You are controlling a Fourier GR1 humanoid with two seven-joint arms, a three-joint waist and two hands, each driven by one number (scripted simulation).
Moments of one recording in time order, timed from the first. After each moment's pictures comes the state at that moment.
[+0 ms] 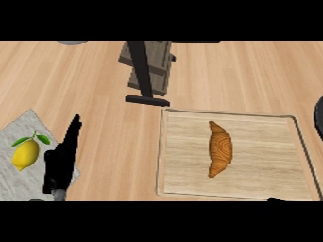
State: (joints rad) left arm 0.01 0.30 -0.30 -1.40 0.18 0.39 -0.04; right arm 0.30 -0.55 0.37 -2.14 0.96 -0.36 1.10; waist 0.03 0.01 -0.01
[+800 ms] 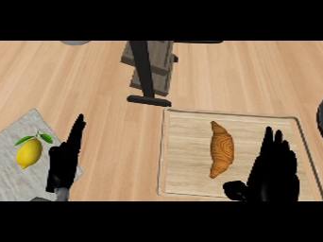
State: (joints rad) left arm 0.00 0.29 -0.30 -1.40 0.17 0.38 0.01; right arm 0.04 -0.13 0.50 -1.92 1.30 0.01 1.24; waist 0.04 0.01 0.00
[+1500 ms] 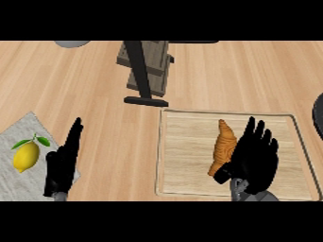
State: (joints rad) left arm 0.03 0.29 -0.29 -1.40 0.16 0.38 -0.02; right arm -0.10 -0.02 0.39 -1.73 1.26 0.18 1.24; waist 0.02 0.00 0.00
